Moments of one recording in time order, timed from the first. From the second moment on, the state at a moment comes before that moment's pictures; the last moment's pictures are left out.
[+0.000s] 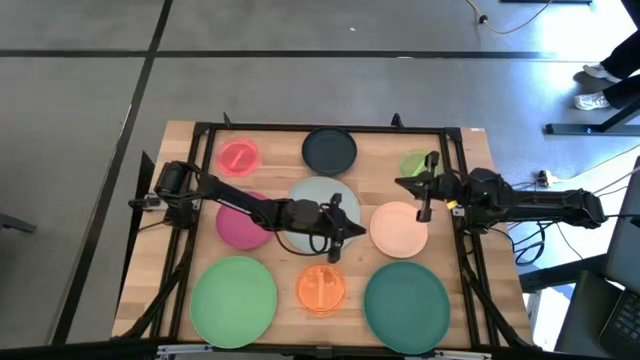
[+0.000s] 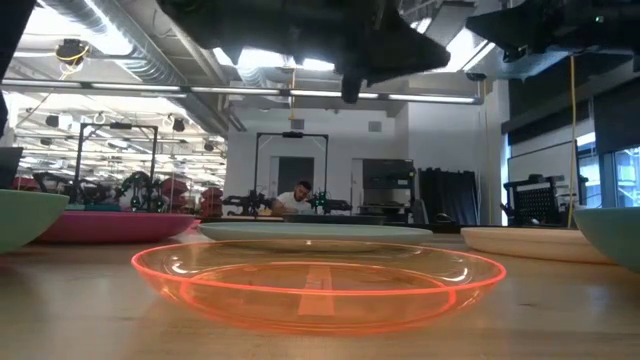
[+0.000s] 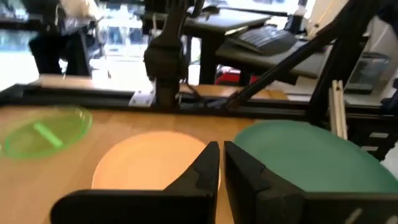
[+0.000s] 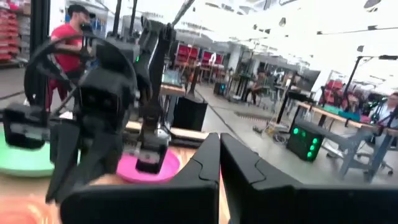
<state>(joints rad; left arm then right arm) -0.13 1.89 1.11 0.60 -0.11 -0.13 -0.08 0.50 0.30 0.35 0.03 -0.24</state>
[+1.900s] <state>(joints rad) -0.40 1.79 1.11 -0.92 0.16 -0.41 -0.08 0.56 0.29 0.42 0.01 -0.19</state>
